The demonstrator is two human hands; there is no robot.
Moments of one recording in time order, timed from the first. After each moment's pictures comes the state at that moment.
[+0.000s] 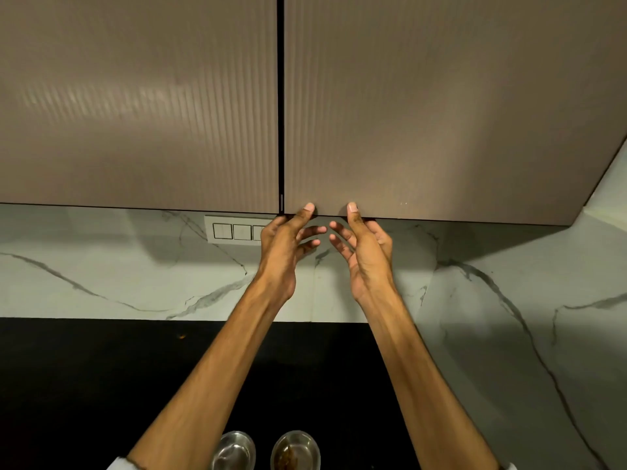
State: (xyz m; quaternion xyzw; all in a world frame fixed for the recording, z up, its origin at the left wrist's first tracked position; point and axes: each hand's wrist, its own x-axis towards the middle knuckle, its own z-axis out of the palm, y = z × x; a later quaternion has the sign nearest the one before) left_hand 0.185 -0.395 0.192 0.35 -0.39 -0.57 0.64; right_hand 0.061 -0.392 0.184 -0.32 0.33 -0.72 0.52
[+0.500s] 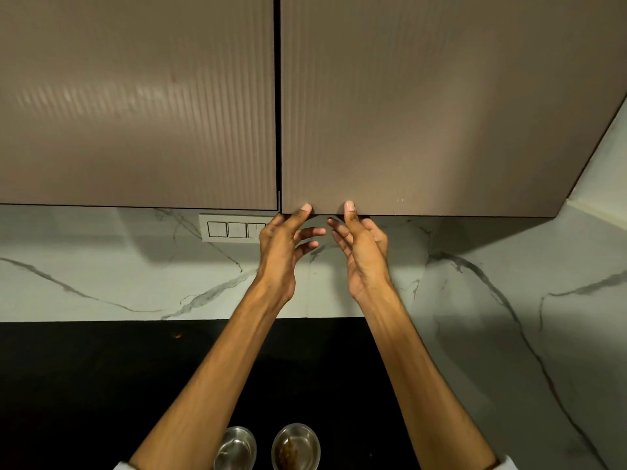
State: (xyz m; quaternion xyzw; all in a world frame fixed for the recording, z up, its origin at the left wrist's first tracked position) left_hand 0.187 -0.381 0.191 0.34 -0.40 -0.57 0.63; right_hand 0.065 -0.384 0.180 -0.34 0.36 -0.72 0.49
